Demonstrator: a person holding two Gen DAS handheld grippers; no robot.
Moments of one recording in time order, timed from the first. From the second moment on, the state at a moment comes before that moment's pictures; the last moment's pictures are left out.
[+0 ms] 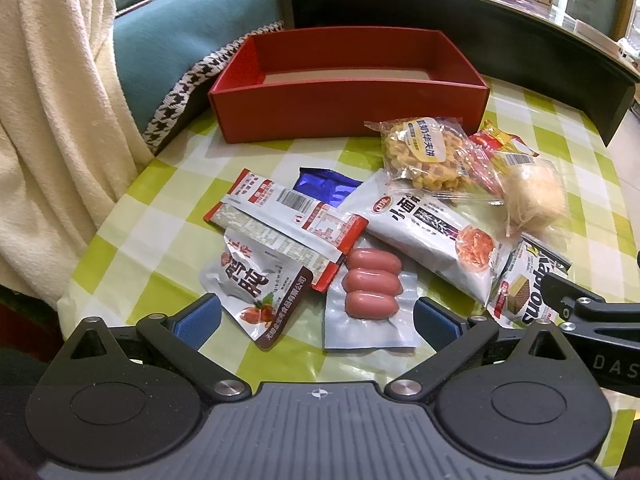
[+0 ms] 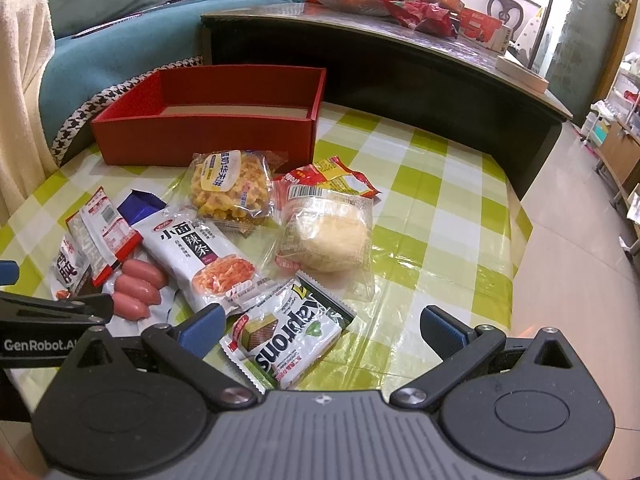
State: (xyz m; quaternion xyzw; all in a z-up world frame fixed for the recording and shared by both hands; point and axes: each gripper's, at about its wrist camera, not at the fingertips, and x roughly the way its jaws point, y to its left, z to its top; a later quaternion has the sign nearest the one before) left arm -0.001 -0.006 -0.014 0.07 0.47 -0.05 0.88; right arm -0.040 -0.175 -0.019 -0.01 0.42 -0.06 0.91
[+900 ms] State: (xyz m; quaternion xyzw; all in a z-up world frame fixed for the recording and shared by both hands) left arm -0.001 -0.003 -0.009 0.06 0.47 -0.06 0.88; right arm -0.061 -0.181 0.013 0.00 0.32 -0.08 0.94
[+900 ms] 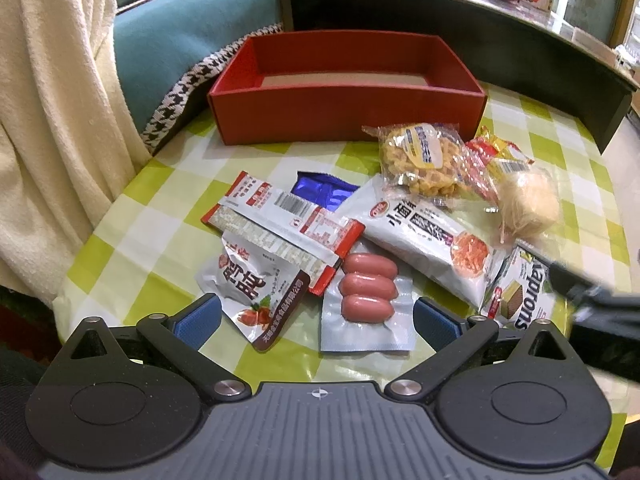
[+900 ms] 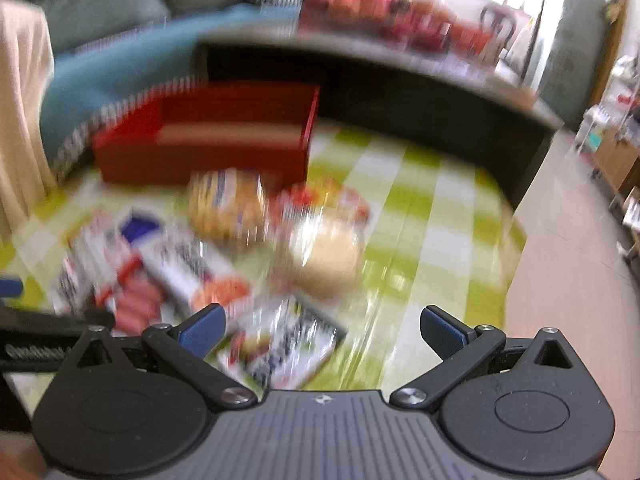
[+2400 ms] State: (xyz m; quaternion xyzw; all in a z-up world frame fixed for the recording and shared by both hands) left arm 0.080 0.038 -0.020 -0.03 0.56 -0.06 0.83; right arm 0.044 -0.155 -0.027 -0.10 0.43 0.14 0.88
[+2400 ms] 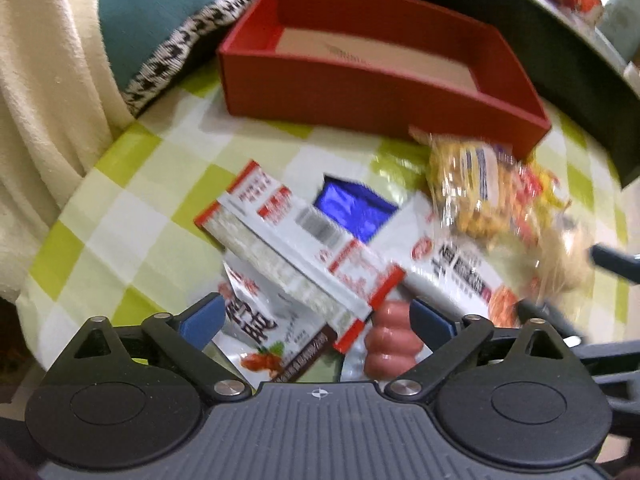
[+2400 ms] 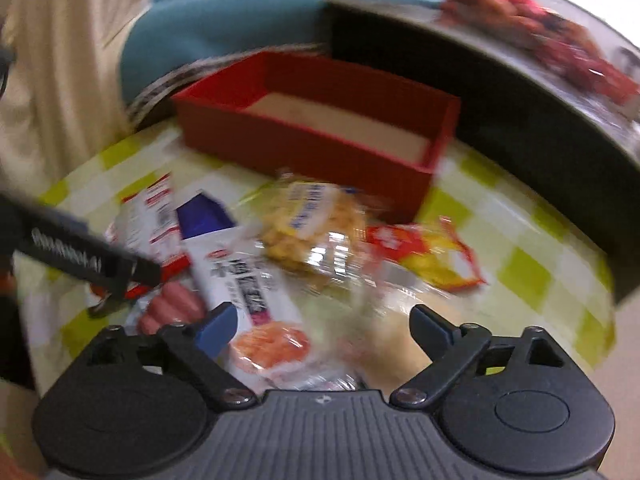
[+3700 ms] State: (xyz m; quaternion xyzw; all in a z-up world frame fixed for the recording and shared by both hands) left arm 0.095 0.089 -0.052 -0.18 0.59 0.06 0.79; right arm 0.039 -0.160 -0.021 -0.02 0.50 0.22 0.84
